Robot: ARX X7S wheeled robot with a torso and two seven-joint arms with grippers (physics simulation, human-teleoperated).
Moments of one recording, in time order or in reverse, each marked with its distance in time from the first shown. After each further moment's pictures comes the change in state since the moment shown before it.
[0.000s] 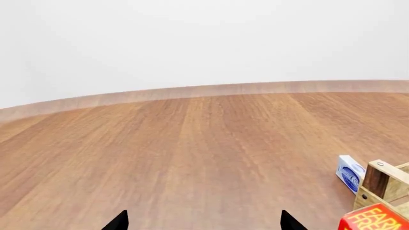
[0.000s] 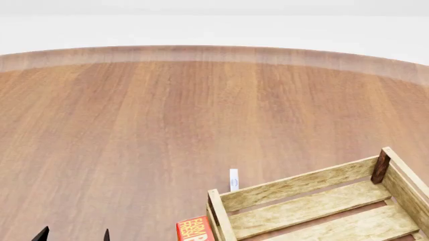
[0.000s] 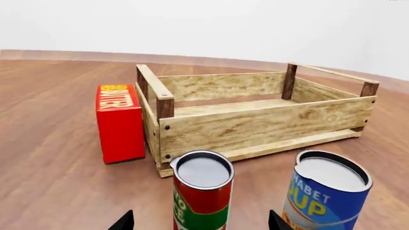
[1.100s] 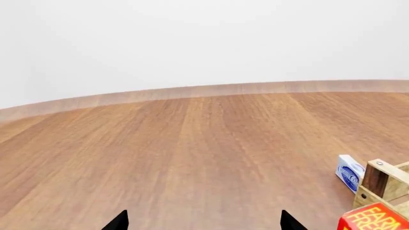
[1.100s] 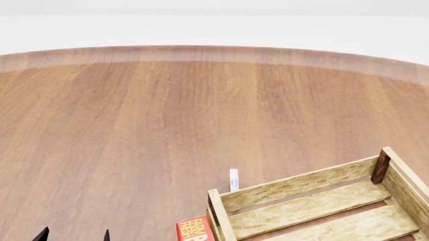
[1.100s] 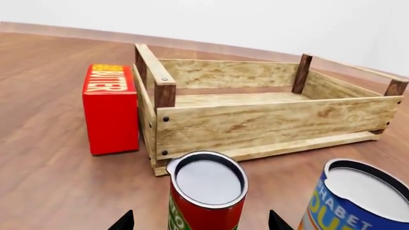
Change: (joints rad) left arm -0.002 -0.019 0.027 0.002 -0.019 0.005 -0.027; right arm 0.091 -0.015 0.001 0.031 0.162 0.094 -0.152
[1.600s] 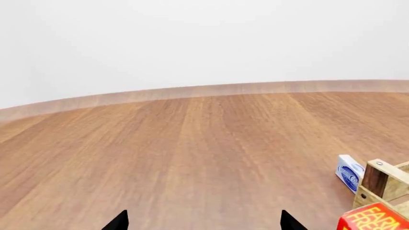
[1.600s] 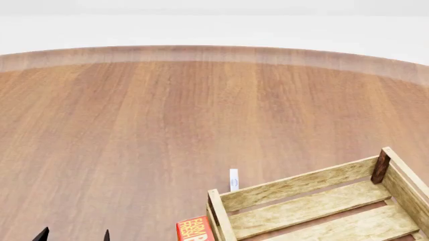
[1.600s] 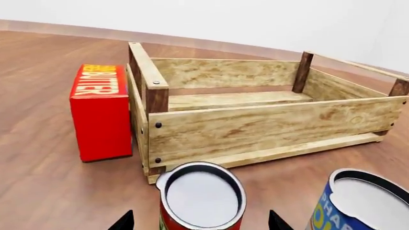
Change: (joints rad) left arm -0.001 -0.009 0.011 0.003 -0.009 0.000 -0.011; right arm 0.030 0.014 0.009 -0.026 0.066 0.032 -0.051
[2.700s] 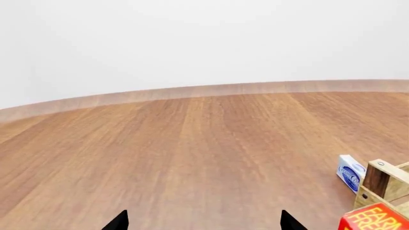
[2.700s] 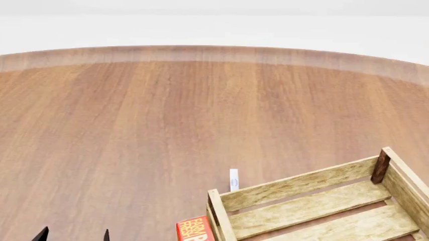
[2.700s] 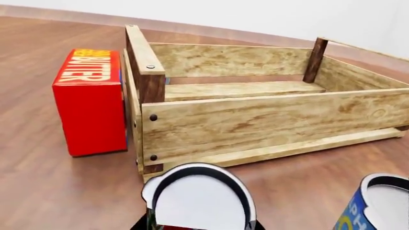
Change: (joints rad) left arm -0.008 -0.016 0.021 -0.006 -0.018 0.007 -0.019; right arm 0.057 -0.031 0.012 0.086 0.119 0.005 -0.138
